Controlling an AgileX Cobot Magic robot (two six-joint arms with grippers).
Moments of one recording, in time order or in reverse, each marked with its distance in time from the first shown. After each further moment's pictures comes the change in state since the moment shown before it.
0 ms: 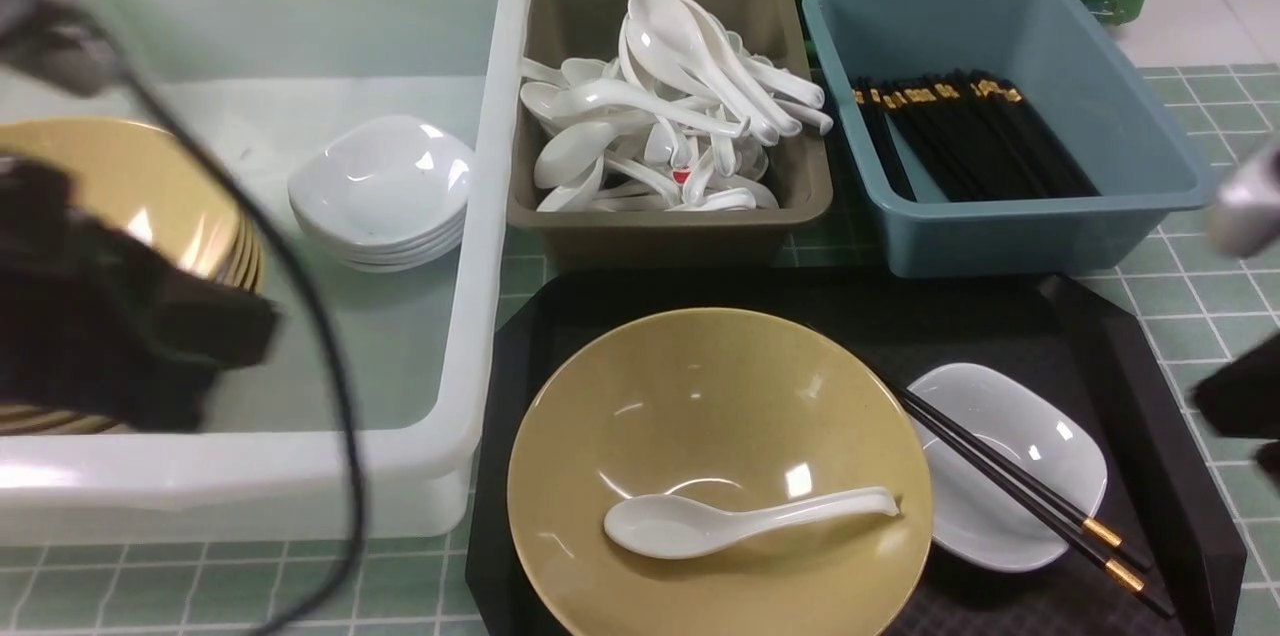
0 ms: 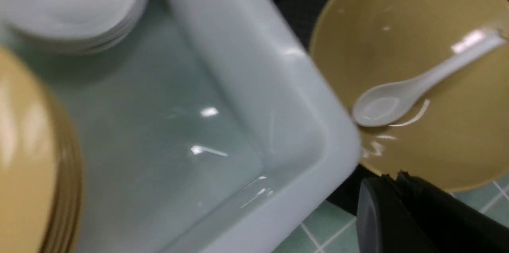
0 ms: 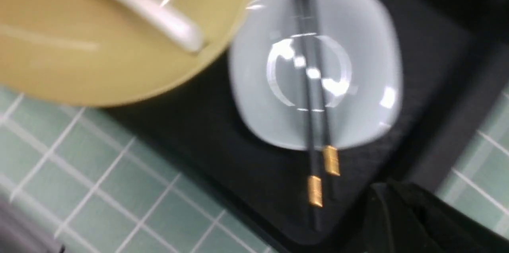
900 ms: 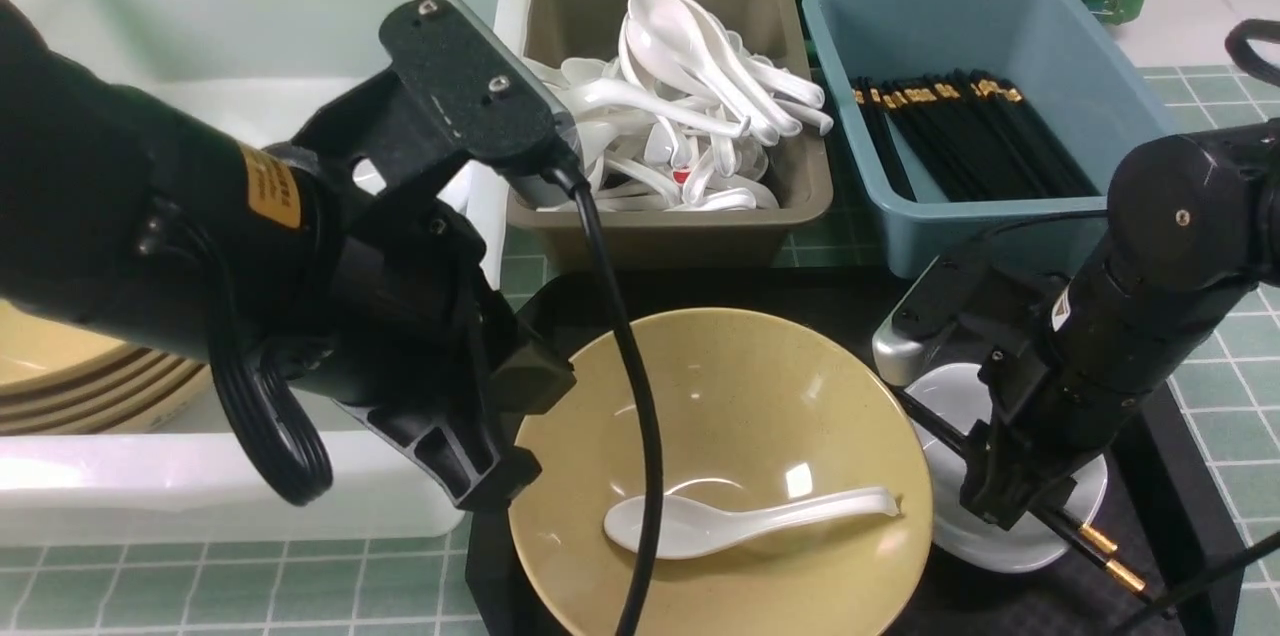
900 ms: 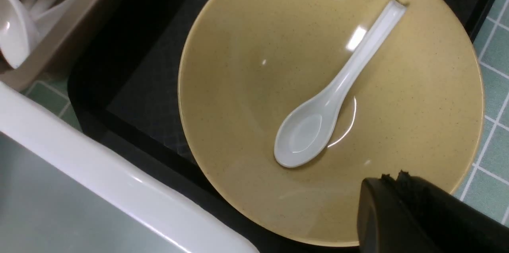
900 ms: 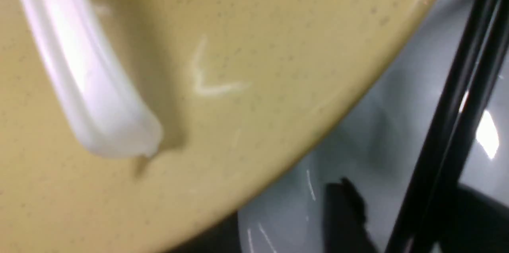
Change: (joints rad) right arm 0.091 0.543 -0.031 -0.019 -0.240 -0.108; left arm -0.361 0.195 -0.033 0.097 -0.164 -0.003
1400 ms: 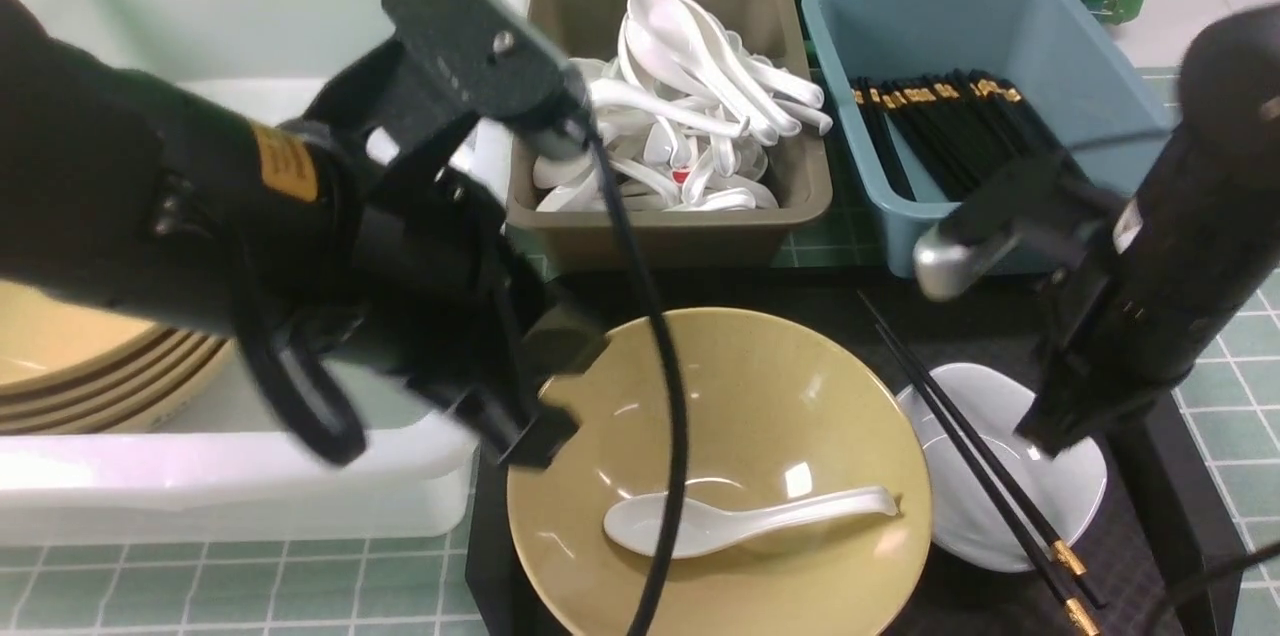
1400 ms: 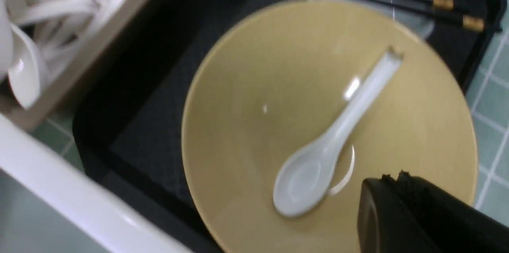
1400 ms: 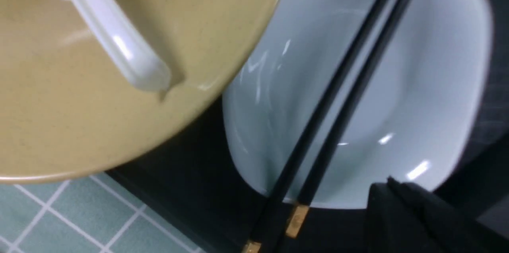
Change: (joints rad) right arm 0.001 -0.135 -0.142 -0.097 0.254 0.217; left arm 0.000 0.022 0.000 -0.058 -0.139 -0.008
